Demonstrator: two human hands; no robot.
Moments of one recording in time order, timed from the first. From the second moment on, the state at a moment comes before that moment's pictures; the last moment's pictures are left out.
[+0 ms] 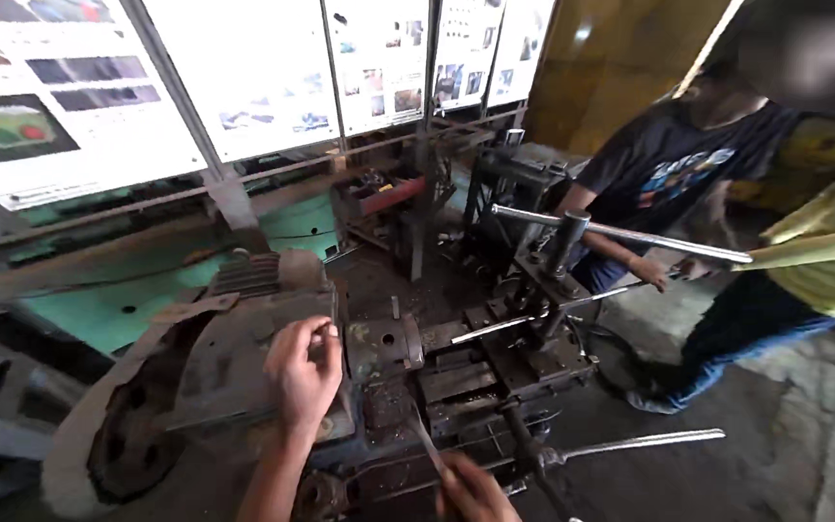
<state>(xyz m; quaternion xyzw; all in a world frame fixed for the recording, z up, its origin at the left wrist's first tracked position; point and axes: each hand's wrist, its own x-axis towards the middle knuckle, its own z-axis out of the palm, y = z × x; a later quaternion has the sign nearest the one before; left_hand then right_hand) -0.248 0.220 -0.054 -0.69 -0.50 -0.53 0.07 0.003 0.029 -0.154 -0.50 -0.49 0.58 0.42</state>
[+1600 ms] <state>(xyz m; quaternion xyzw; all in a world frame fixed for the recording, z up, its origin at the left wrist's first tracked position) -0.245 0.239 -0.098 -0.68 -0.43 -0.58 0.13 -0.053 0.194 -0.096 -0.75 -0.58 0.28 0.10</state>
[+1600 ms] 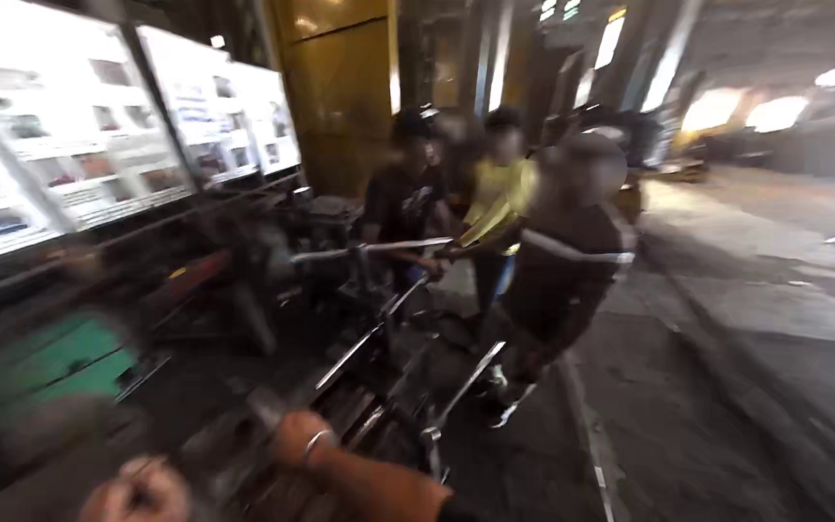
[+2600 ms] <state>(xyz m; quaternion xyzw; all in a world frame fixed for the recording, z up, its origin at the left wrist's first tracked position) -0.234 0.238 -0.085 -0.65 -0.46 -0.61 0.05 -0.057 0.185 -0.190 -0.80 -0.53 0.21 0.19</state>
